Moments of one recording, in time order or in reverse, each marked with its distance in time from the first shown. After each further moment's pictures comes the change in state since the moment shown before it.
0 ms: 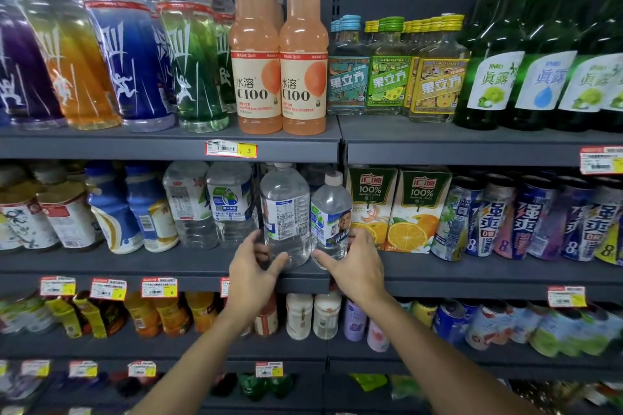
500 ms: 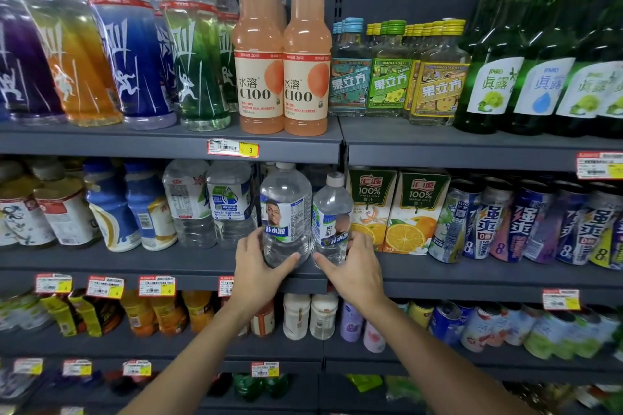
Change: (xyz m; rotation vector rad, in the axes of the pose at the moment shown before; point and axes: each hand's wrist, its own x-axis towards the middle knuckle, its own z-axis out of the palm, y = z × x) left_hand 0.009 -0.008 0.008 0.045 -0.044 0.007; right_hand -0.006 0.004 -0.002 -0.021 -0.035 -0.038
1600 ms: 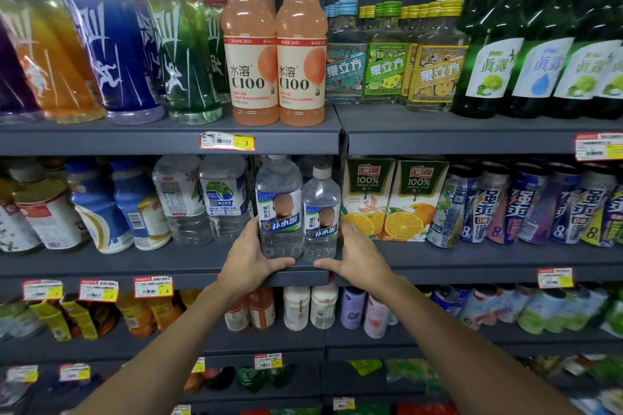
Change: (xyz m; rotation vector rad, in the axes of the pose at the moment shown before) left_hand 0.031 -0.014 -0.016 0.081 -0.237 0.105; right_hand 0.022 0.018 -0.003 -0.108 -0.266 -0.213
